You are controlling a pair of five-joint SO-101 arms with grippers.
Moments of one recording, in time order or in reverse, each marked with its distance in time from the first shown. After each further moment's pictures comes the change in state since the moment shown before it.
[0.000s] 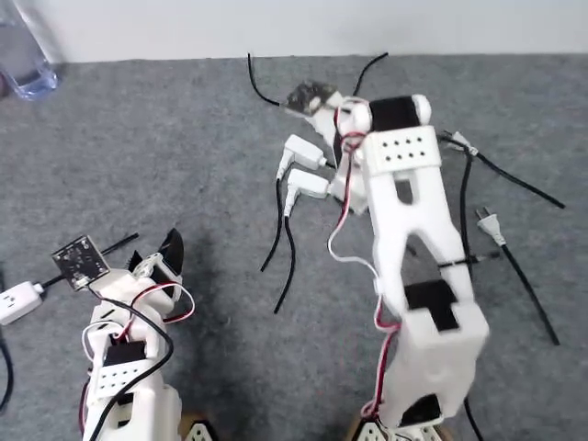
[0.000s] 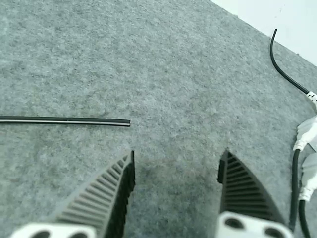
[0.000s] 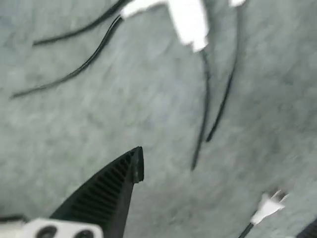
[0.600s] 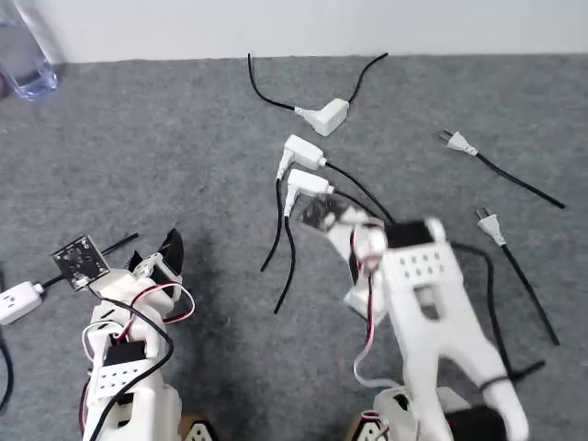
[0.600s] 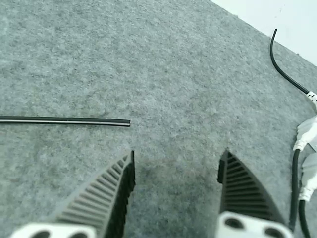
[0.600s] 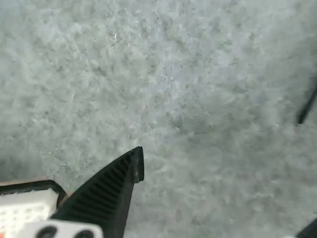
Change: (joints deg) left arm 0.0 0.0 0.0 0.0 0.0; right arm -0.1 -41.8 69.9 -23.7 0.0
